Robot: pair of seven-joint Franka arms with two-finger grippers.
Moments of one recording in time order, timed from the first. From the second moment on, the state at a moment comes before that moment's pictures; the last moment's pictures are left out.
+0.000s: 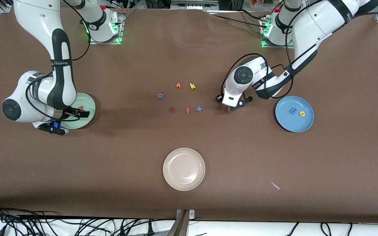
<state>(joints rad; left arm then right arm) 0.23 0.69 -0.84 -2.14 0.54 2.42 -1.49 0.67 0.58 -0.78 -1.88 0.47 1.91 -0.10</state>
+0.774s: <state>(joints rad) 0.24 0.69 -0.83 -2.14 0.54 2.43 -1.49 0.70 0.58 -0.77 -1.87 0.47 1.90 -0.10</state>
